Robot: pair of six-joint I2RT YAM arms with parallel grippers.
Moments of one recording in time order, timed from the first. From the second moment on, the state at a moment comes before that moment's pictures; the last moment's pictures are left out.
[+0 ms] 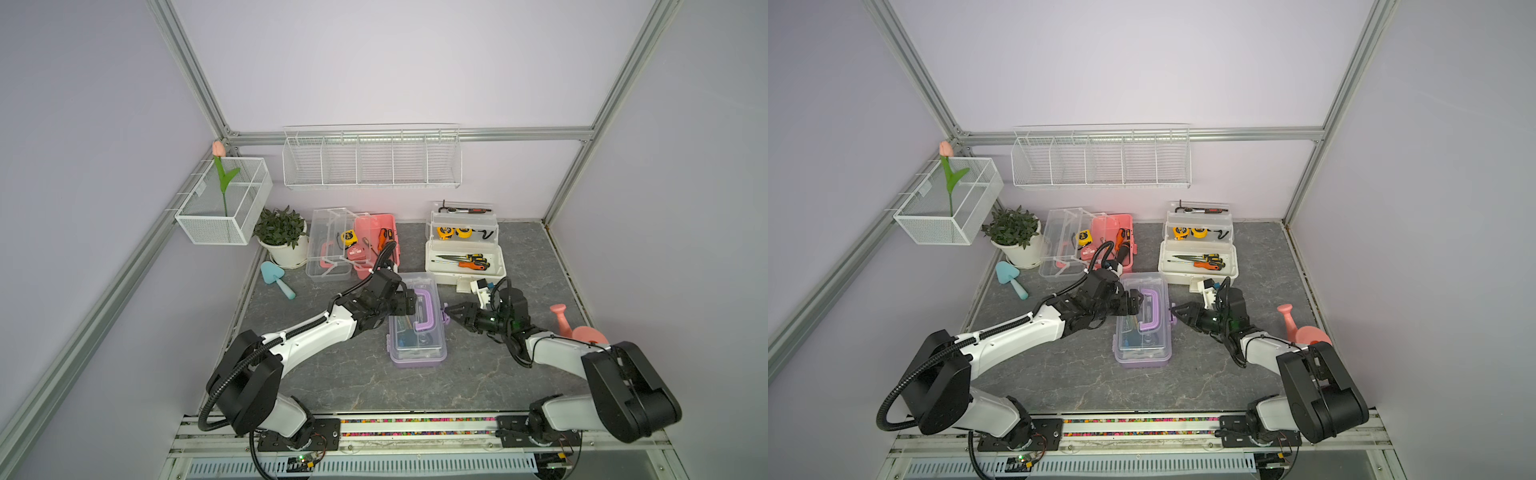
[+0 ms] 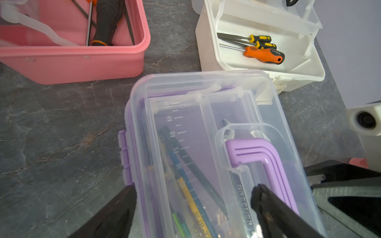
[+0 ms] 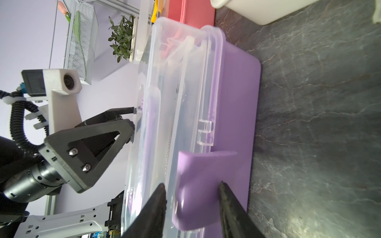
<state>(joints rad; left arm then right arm) -0.79 1.49 0.95 -0.21 -0.08 -0.57 0.32 1.38 0.41 0.48 -0.74 0.90</state>
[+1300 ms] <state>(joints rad) -0.79 1.49 0.96 -0.21 -0.07 -0.58 0.39 1.42 0.44 0.38 -0.64 0.84</state>
